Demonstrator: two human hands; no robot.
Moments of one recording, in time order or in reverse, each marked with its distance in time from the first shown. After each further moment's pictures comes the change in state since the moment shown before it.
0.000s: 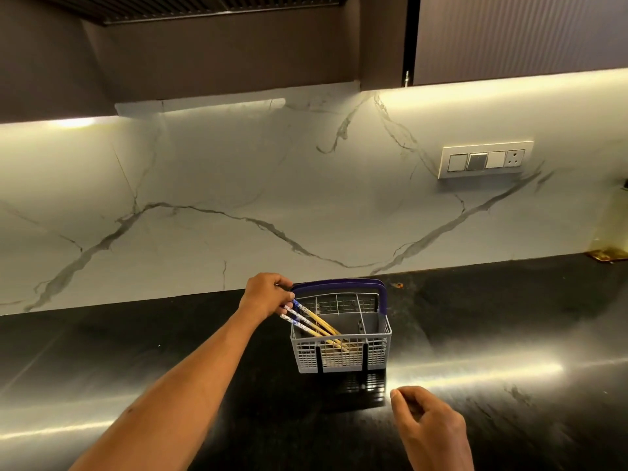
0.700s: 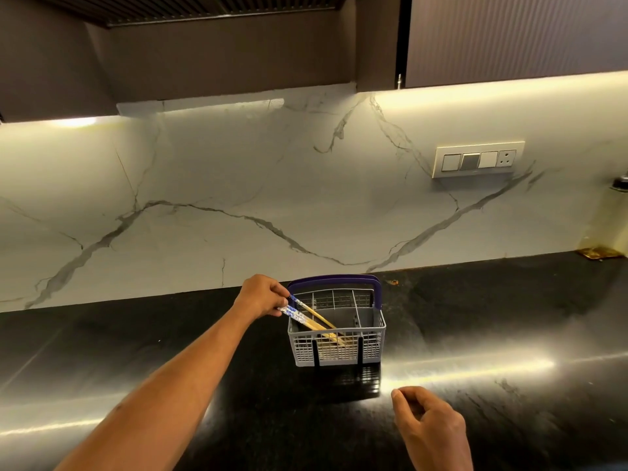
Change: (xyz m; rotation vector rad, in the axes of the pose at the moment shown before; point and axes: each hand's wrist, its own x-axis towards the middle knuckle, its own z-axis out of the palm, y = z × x) left_hand -0.016 0.002 -0.007 0.071 -0.086 -0.051; right_hand -0.011 0.007 -0.009 0.031 -0.025 0.078
